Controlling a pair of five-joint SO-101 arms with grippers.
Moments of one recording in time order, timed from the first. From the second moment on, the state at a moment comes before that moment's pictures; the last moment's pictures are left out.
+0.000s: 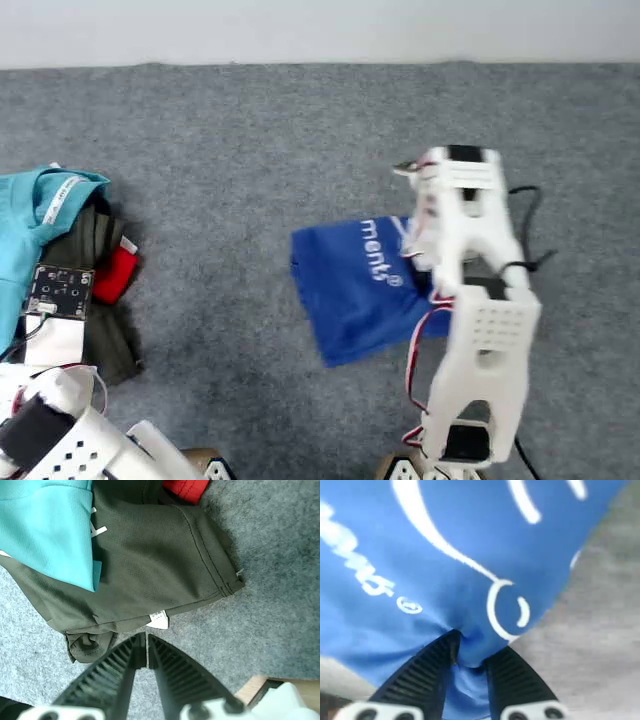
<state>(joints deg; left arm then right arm) -54.1 -70.9 52.3 94.6 -43.8 2.3 41.1 -24.2 99.7 29.7</state>
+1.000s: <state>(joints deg) -54.1 -70.9 52.3 92.8 -43.8 7.3 35.6 -32.0 78.2 32.7</state>
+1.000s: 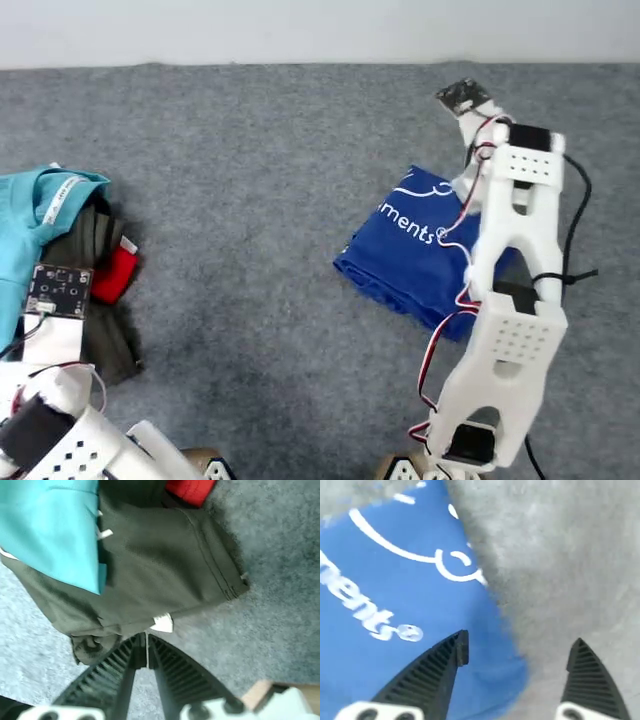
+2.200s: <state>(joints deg) -54.1 -70.8 52.3 90.8 -43.8 -0.2 50.0 -35.2 84.7 -33.6</state>
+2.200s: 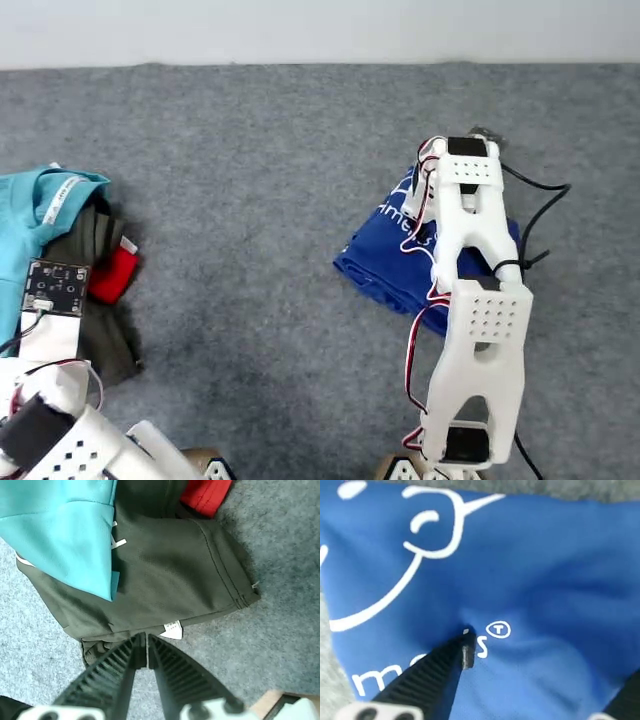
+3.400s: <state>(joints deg) -54.1 -70.8 52.3 90.8 -43.8 12.8 44.4 -35.3 97.1 2.9</state>
